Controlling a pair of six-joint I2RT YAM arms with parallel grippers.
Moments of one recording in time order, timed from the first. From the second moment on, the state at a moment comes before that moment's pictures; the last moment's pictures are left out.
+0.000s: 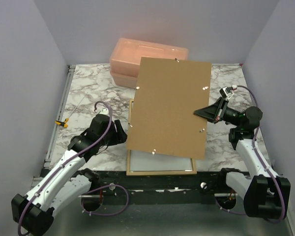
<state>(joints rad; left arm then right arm) -0.53 0.80 0.66 -0.63 0.00 -0.67 -0.10 0.99 0.51 0.68 -1.23 1.42</state>
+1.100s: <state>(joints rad) -0.17 0.72 0.84 -0.24 0.79 -0.80 -0.10 0.98 0.54 1.02 -1.33 1.73</state>
